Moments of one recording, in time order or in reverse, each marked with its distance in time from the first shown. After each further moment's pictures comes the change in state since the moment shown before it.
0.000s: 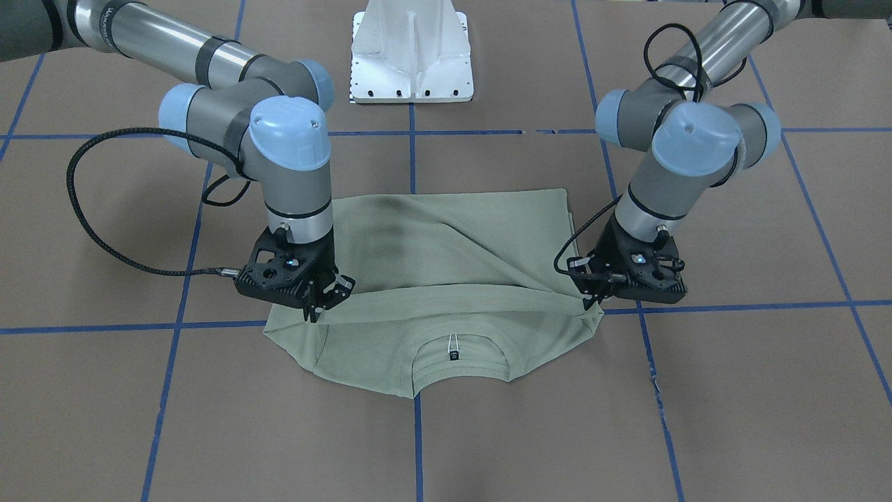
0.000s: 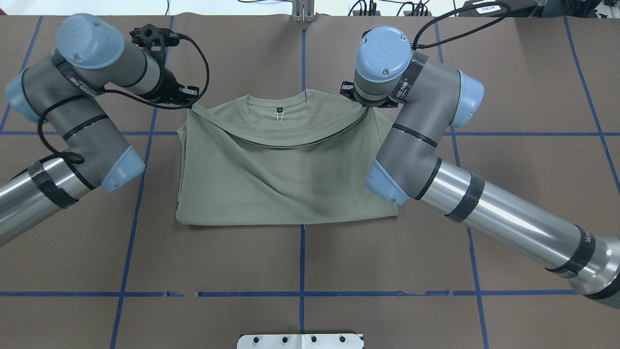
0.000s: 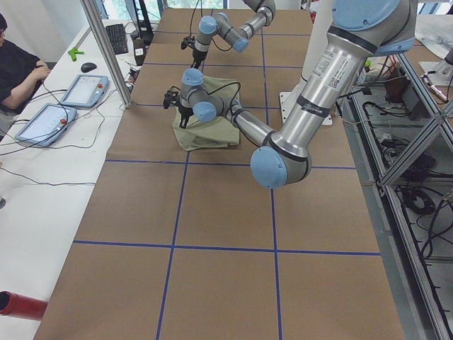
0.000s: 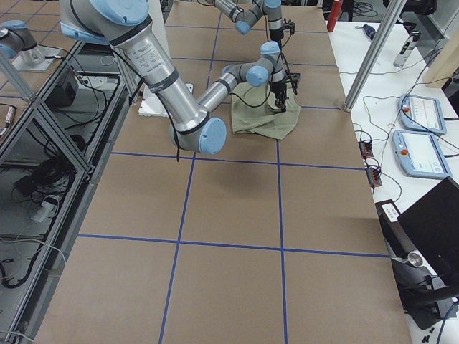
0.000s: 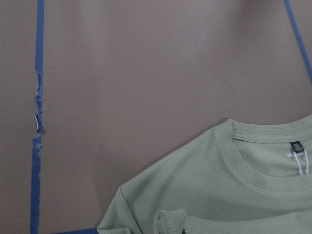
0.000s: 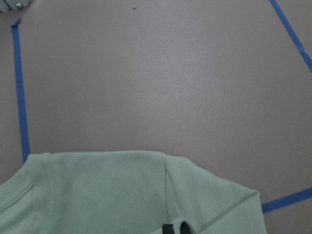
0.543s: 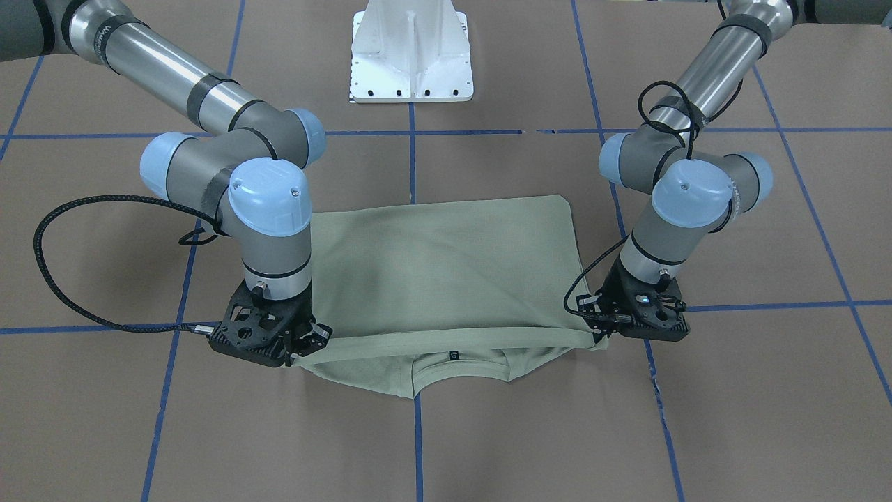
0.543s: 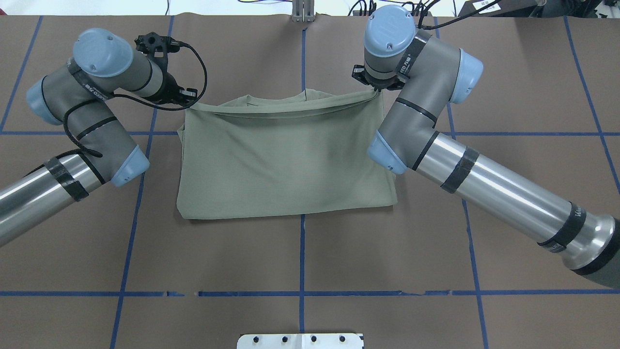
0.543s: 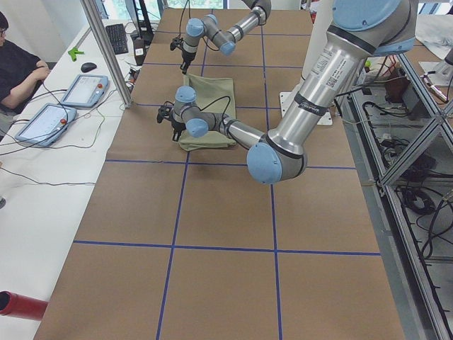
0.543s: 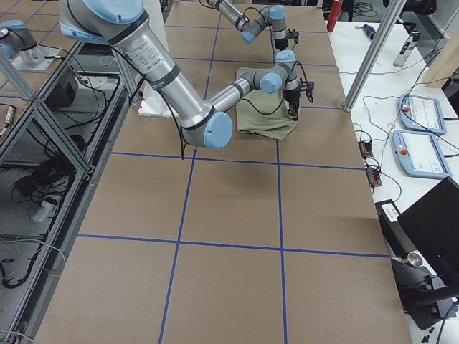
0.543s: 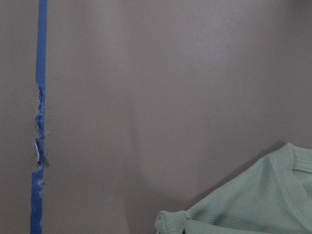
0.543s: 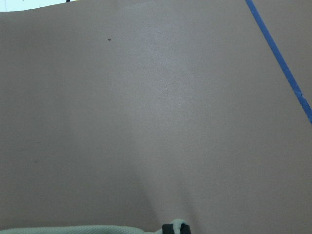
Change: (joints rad) left arm 0.001 -0.022 0.139 -0.108 0.031 0.012; right arm 0.055 0.042 -0.145 0.052 0.017 -0.052
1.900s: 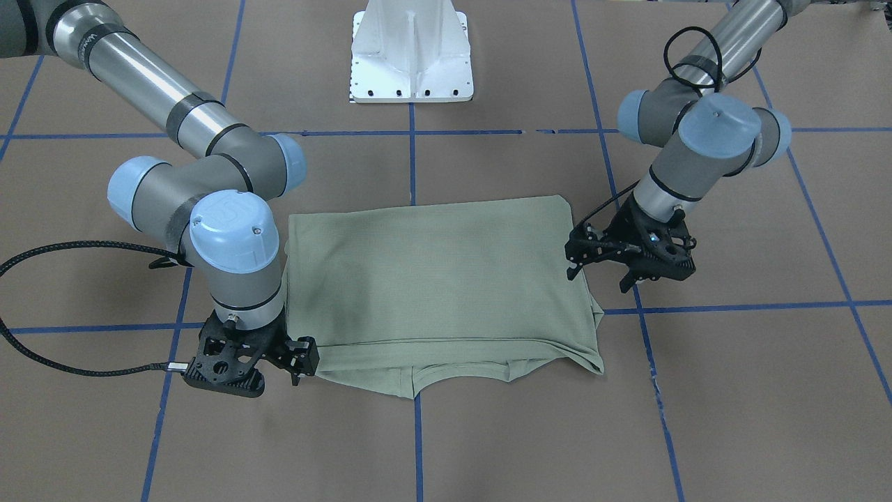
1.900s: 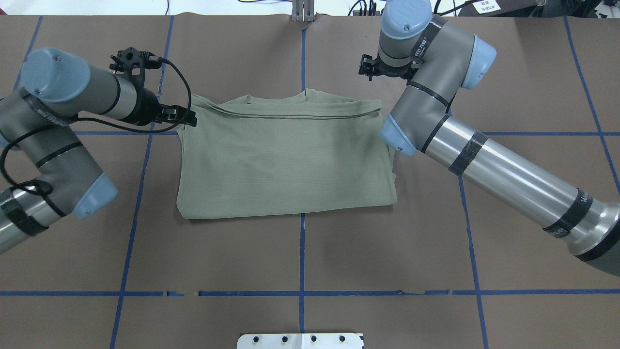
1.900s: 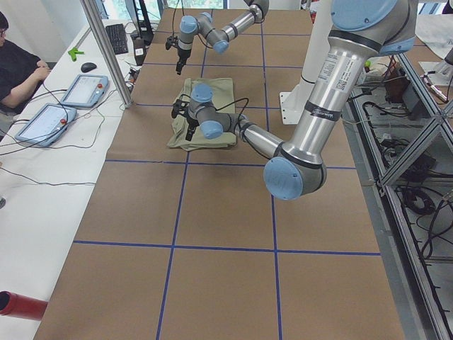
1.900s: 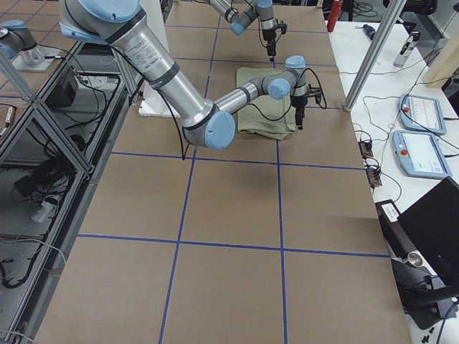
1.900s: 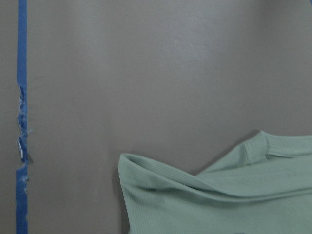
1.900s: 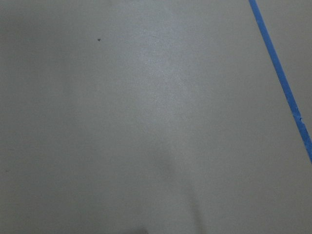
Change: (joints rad) left arm 0.047 0.224 -0.326 -0.051 -0.068 -0.049; right arm 0.052 0.002 -0.063 0.045 0.075 -0.145
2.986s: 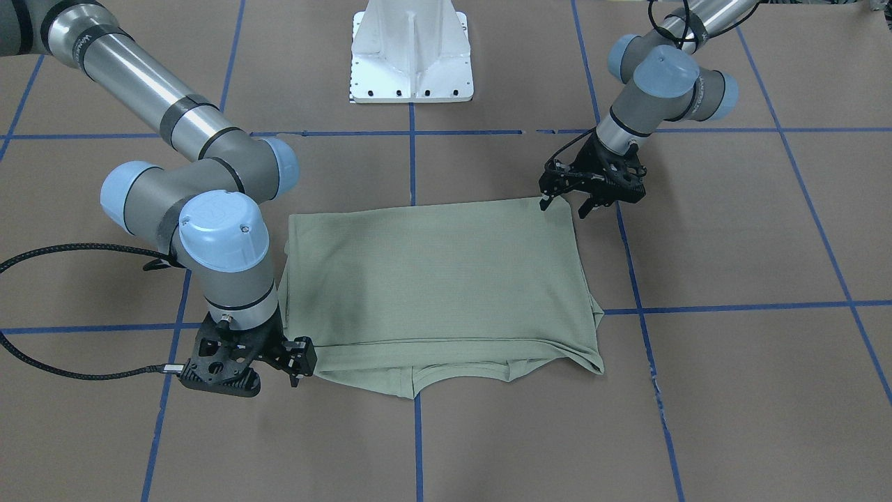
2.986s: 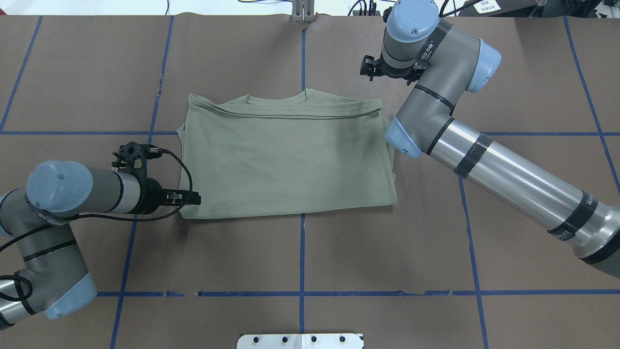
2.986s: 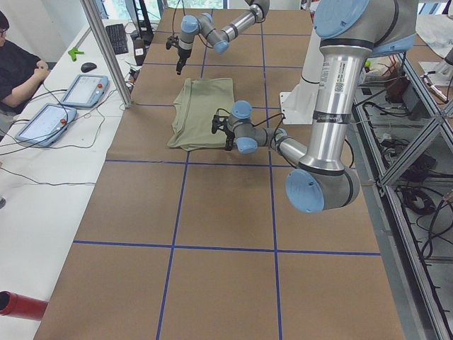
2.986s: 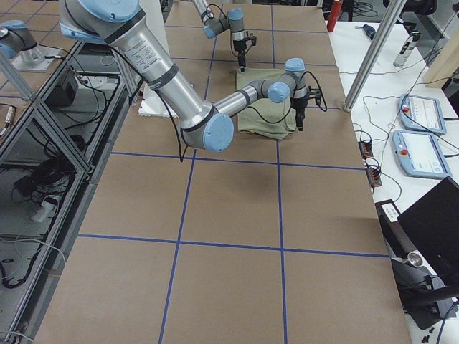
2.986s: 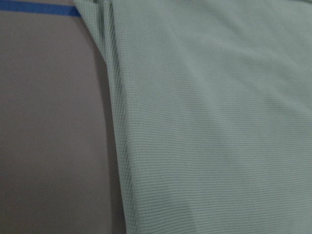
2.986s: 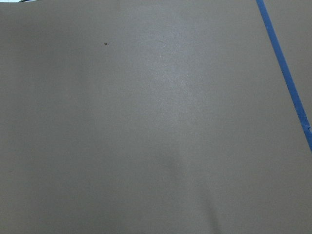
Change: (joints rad) left arm 0.252 0.185 -0.097 -0.140 0.152 -0.263; right arm 0.002 -0.017 0.001 0.047 0.002 -0.005
